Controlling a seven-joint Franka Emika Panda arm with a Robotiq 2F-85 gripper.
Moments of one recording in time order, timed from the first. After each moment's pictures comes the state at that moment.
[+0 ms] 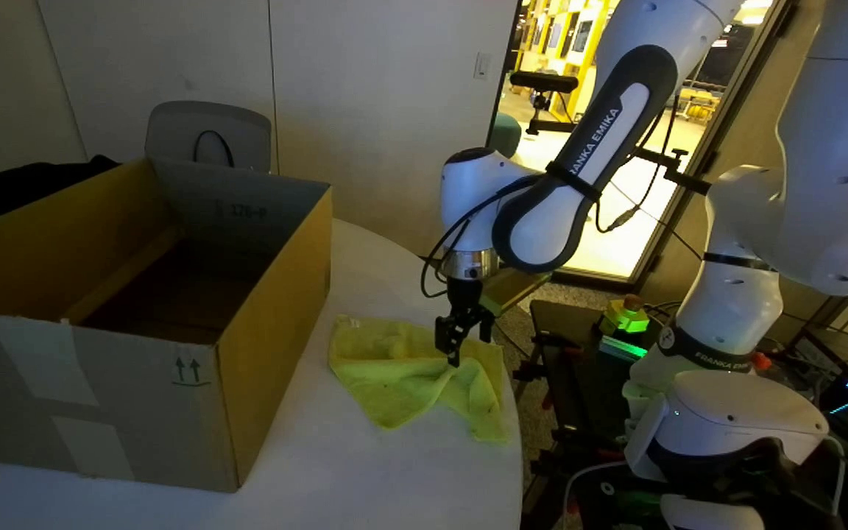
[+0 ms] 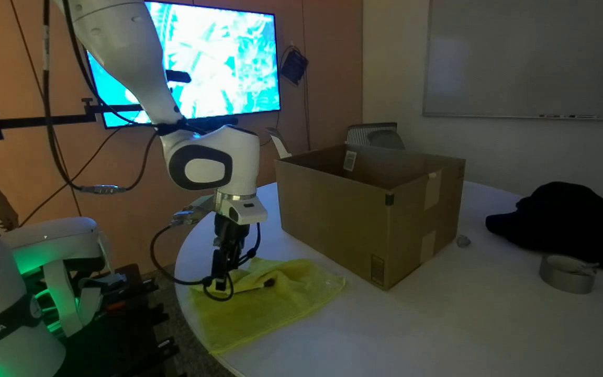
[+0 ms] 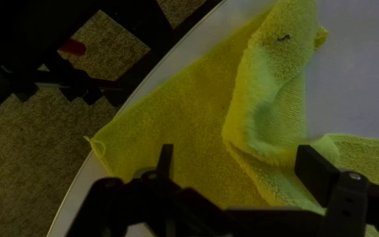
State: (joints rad) arm 0.07 0.17 -0.04 -2.64 0.10 2.61 0.58
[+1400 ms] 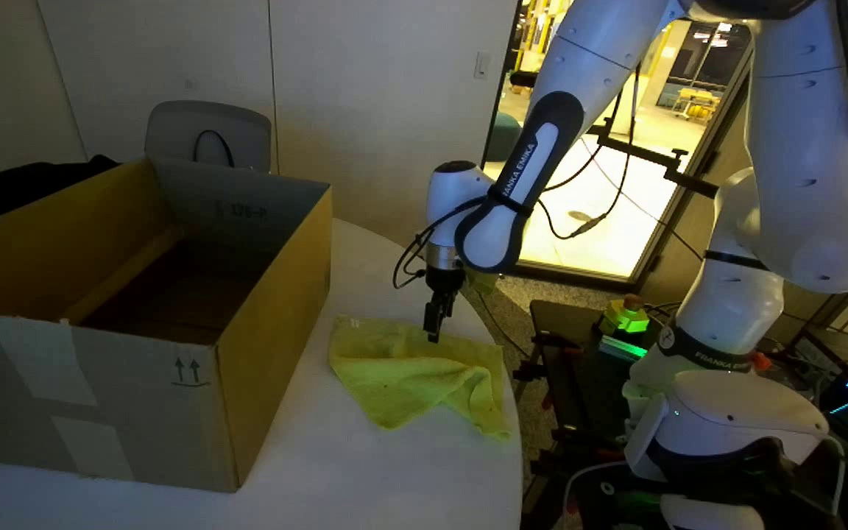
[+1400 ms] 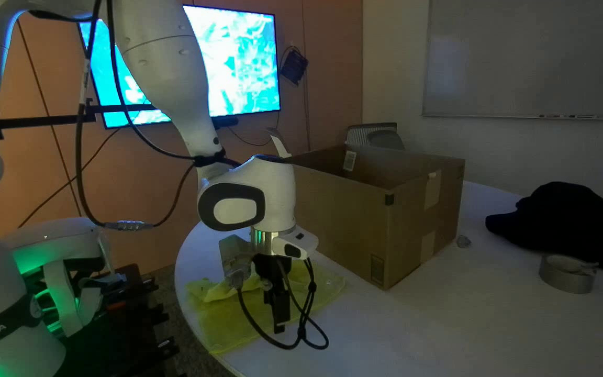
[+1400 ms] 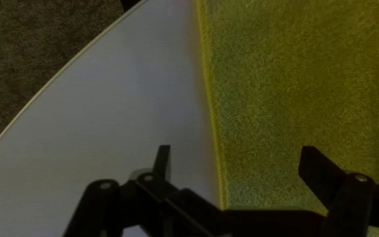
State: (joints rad) arm -0.10 0.42 -0.10 -2.49 0.03 2.83 -0.02
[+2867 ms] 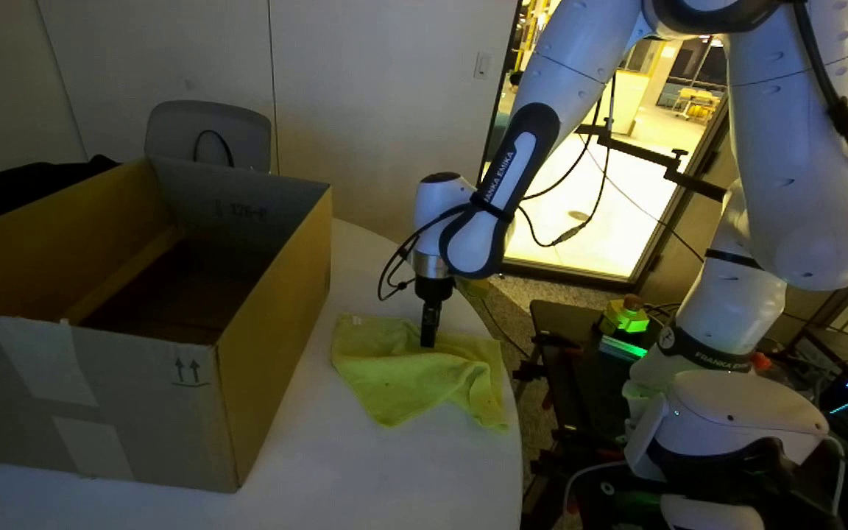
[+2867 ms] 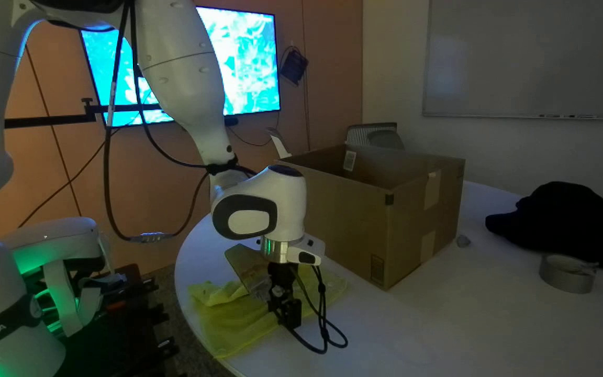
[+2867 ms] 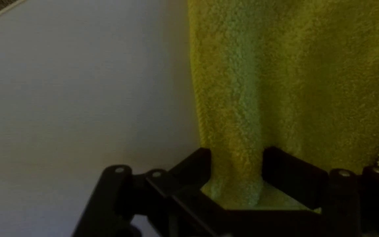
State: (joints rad) arm -0.24 0.51 0.04 -2.40 0.03 2.80 -0.24
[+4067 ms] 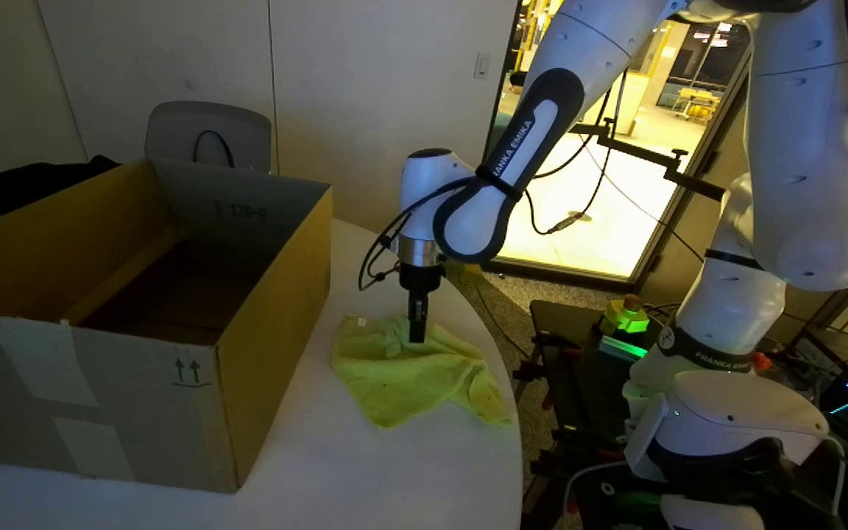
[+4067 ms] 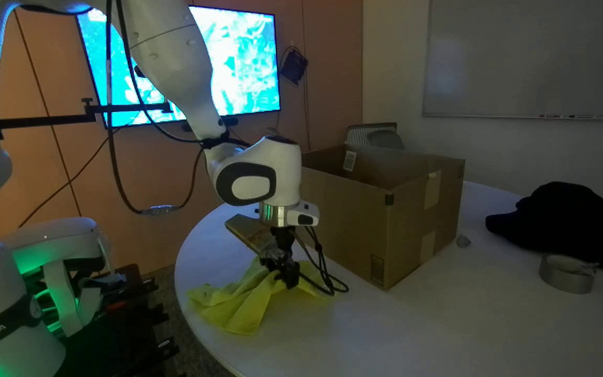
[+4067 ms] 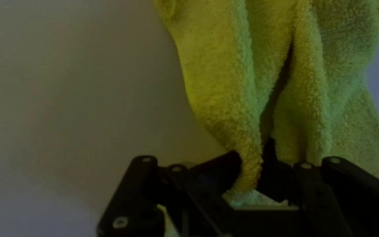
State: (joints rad) arm -0.22 0.39 0.12 -2.39 0.03 2.71 -0.30
